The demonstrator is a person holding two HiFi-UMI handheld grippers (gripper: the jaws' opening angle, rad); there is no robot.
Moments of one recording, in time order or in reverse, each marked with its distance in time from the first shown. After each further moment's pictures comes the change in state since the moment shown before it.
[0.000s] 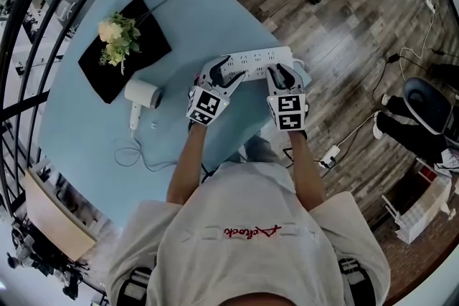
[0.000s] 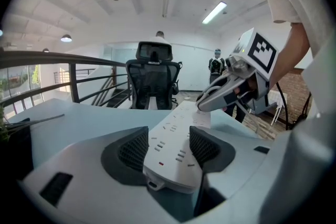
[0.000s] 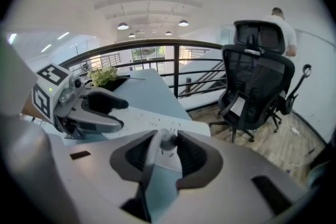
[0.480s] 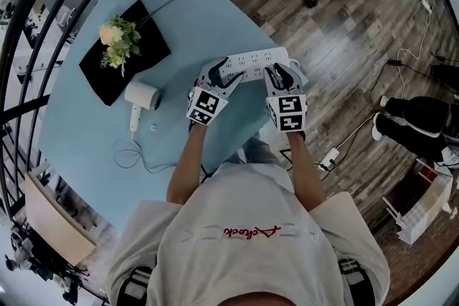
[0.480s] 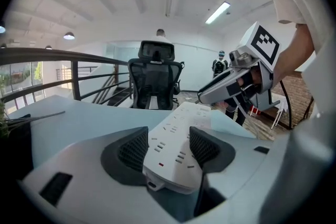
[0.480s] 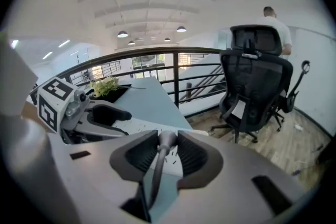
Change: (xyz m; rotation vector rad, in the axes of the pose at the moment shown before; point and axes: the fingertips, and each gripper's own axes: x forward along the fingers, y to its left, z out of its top) left arm 0.001 0.001 0.003 -0.018 0.004 0.009; right arm -0.010 -0.002 0.018 0.046 -0.065 0.008
